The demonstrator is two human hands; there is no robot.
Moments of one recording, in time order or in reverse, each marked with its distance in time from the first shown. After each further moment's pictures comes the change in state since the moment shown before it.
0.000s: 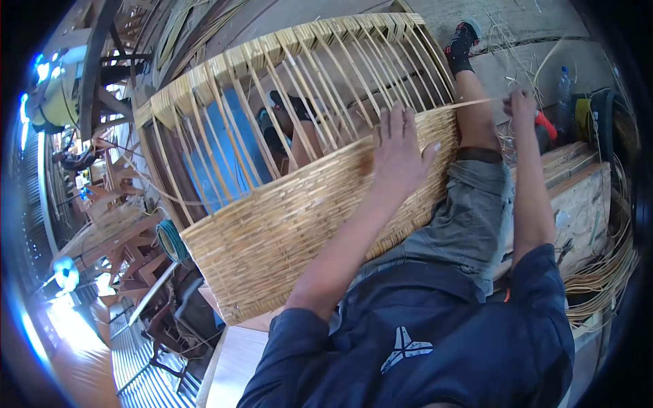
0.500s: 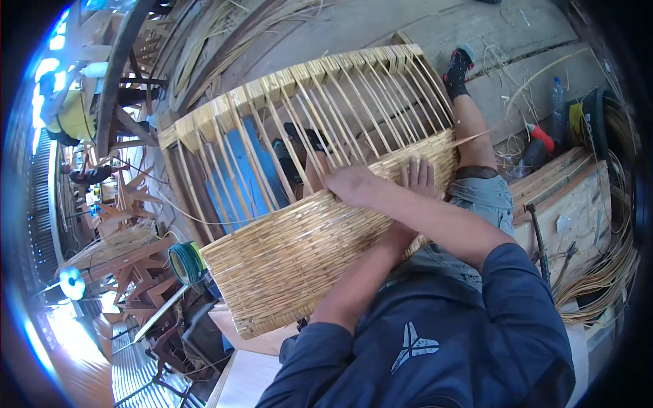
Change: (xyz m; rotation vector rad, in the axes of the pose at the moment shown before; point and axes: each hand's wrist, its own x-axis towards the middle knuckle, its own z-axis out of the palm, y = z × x) left_hand -0.030 -0.015 0.089 0.234 -0.030 0.202; right_hand -0.279 -0.143 0.204 -0.609 -1.080 -1.049
